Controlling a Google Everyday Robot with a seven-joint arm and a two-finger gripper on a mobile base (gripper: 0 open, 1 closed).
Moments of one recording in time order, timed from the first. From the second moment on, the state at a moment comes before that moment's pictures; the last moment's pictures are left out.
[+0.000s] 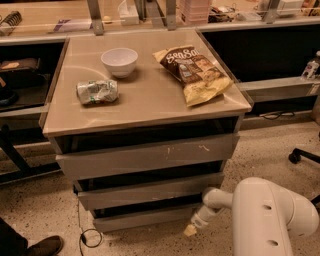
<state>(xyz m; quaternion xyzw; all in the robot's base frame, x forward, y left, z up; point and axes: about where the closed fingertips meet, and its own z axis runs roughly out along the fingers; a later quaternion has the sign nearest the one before) 0.501 -0.138 0.157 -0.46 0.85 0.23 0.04</state>
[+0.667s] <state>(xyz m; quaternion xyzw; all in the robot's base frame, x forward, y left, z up) 0.507 -0.138 0.159 -0.46 0.86 0.23 0.05</state>
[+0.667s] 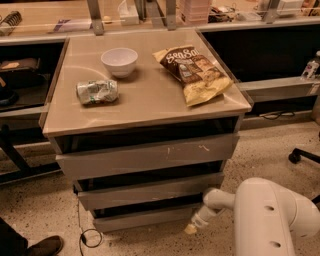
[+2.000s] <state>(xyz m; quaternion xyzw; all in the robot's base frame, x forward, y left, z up) 0.539 -0.126 0.167 -0.45 0.86 0.21 0.07</state>
